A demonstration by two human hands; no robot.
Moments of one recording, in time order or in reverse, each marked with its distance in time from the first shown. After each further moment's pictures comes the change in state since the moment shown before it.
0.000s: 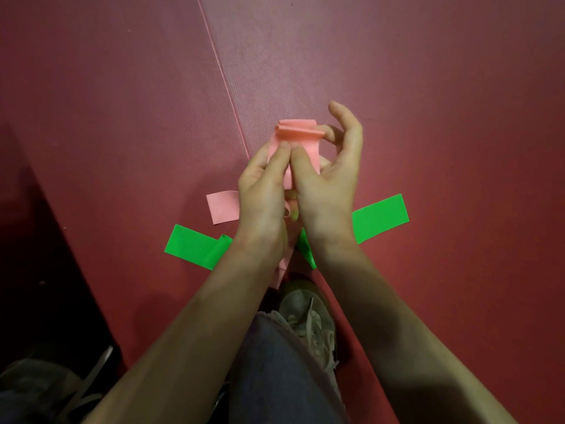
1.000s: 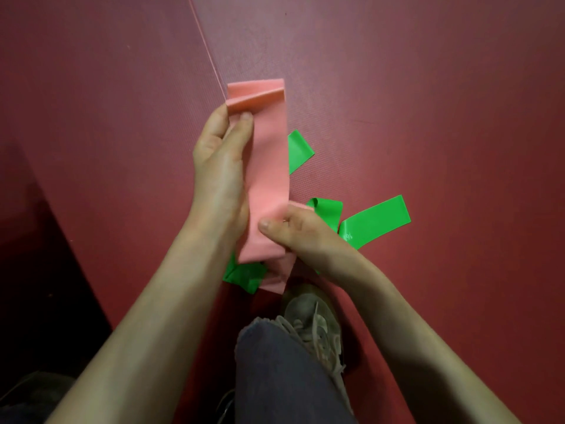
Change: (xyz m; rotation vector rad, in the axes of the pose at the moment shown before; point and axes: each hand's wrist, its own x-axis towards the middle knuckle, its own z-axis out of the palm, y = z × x) left_hand 0.026 0.037 -0.015 0.027 -0.085 0.278; right_hand -0.014 0.033 -0.027 -0.047 -0.782 0.419
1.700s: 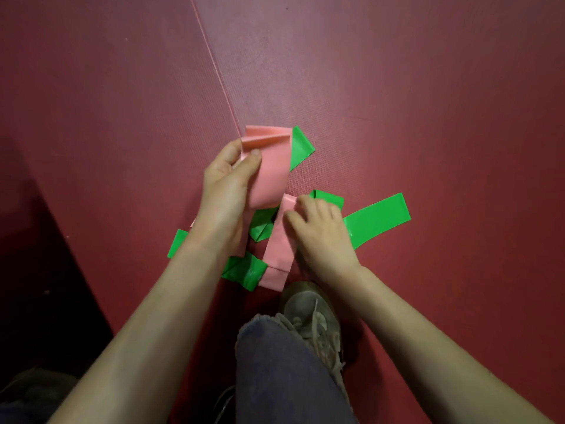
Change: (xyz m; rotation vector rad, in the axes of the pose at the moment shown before) left_hand -0.011 -0.019 -0.023 0.265 -0.036 -0.180; right_hand 0.014 0.067 -0.038 -1.722 0.493 -0.353
